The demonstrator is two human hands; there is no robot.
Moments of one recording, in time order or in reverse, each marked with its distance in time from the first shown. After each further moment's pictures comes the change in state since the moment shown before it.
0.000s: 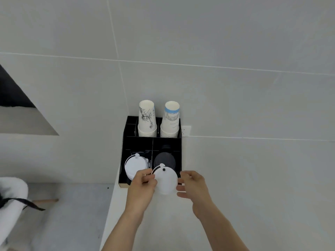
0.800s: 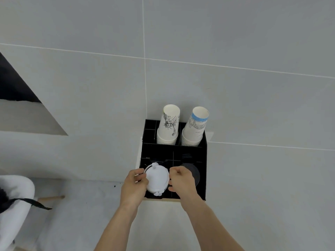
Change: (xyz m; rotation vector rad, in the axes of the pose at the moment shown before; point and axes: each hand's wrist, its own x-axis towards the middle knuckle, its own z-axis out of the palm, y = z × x) left_hand 0.115 -0.005 -0.081 -0.001 0.107 -0.107; right_hand 0.064 -0.026 0.137 -0.180 -0.017 0.007
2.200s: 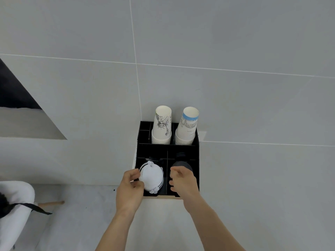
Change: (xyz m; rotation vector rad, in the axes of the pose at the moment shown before) left_hand -0.027 -0.008 0.005 0.117 0.127 0.203; right_hand -0.020 0.010 -0.031 -0.008 -0.023 -0.102
